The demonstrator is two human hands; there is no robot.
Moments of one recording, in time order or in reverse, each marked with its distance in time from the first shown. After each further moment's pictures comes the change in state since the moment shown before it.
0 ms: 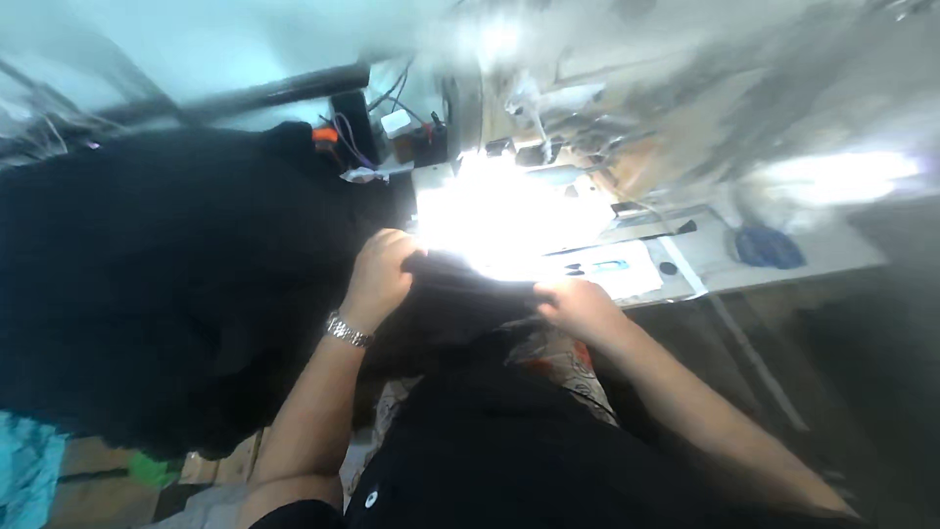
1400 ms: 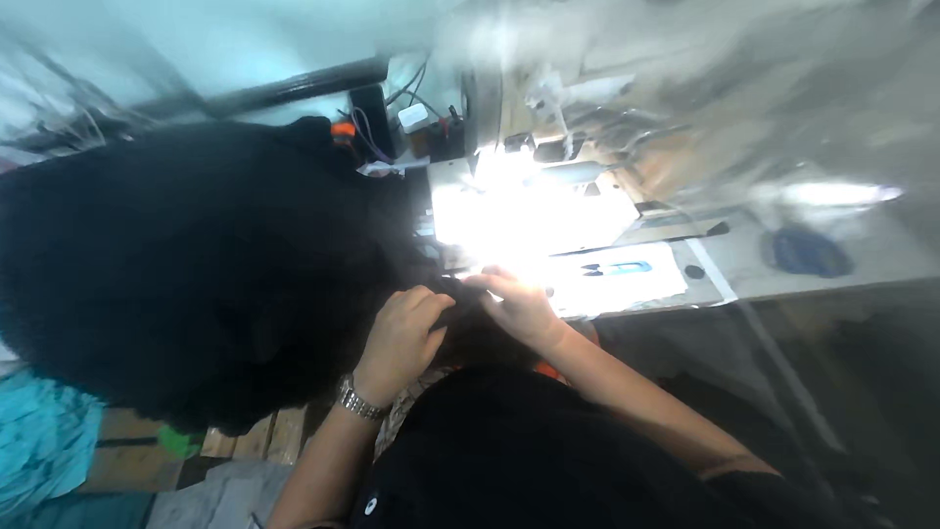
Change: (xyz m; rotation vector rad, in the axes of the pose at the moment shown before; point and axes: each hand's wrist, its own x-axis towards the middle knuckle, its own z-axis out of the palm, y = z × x) left_hand -0.065 0.057 -0.004 -0.006 -0.024 0.017; right_hand 0.042 -0.067 0.053 0.382 0.746 -0.720
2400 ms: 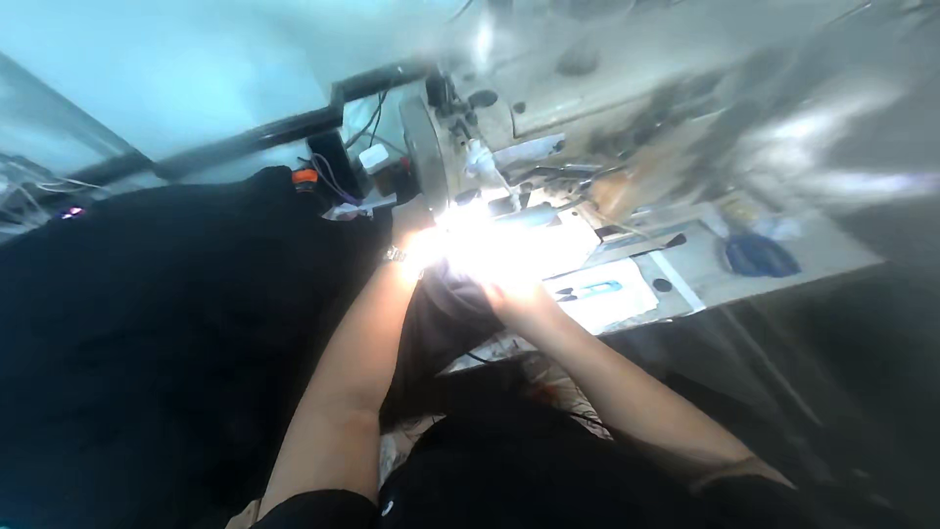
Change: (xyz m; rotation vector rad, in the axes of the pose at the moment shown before) left_hand 0.213 -0.064 0.069 -0.118 -0.133 -0.400; right_hand 0.059 0.004 -0.049 -0.294 -0.280 0.580
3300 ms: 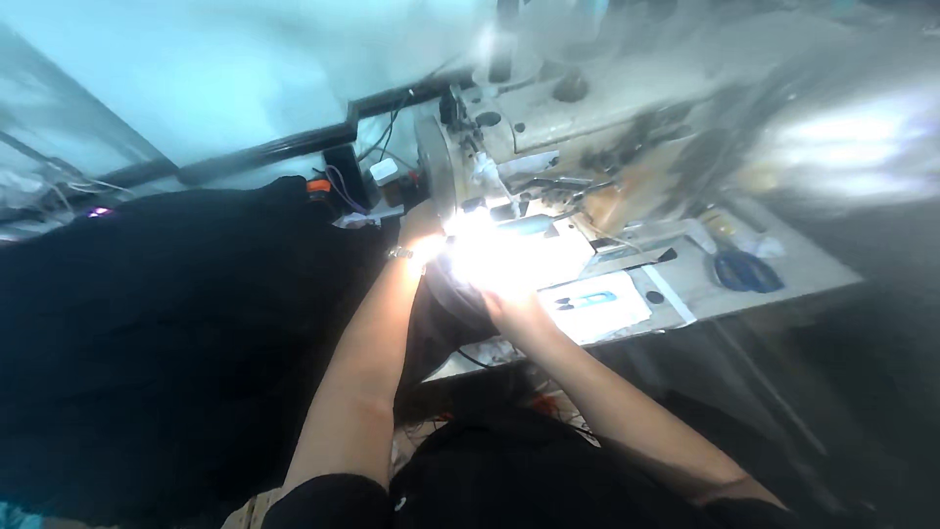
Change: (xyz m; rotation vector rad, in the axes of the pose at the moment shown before) left_hand 0.018 -0.009 0.002 0.117 -0.034 0.058; right_hand -0.009 0.006 0.019 0.014 0.094 -0.047
